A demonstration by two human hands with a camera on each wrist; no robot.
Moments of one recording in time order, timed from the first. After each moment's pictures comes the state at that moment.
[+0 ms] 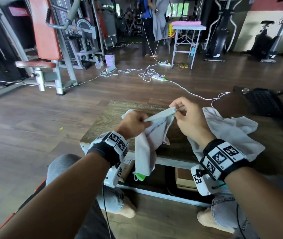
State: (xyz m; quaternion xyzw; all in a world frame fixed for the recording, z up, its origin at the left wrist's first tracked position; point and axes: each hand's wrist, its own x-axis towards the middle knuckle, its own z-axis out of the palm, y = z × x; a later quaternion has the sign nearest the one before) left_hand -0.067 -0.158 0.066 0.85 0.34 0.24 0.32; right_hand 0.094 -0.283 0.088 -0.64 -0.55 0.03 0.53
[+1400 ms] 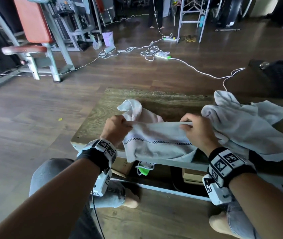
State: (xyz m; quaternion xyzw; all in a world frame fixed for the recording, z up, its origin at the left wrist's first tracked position) left_hand -0.064 -0.080 -0.015 0.81 0.50 0.20 0.23; right_hand 0.172 -0.240 -0.027 -0.76 -0.53 0.03 0.37
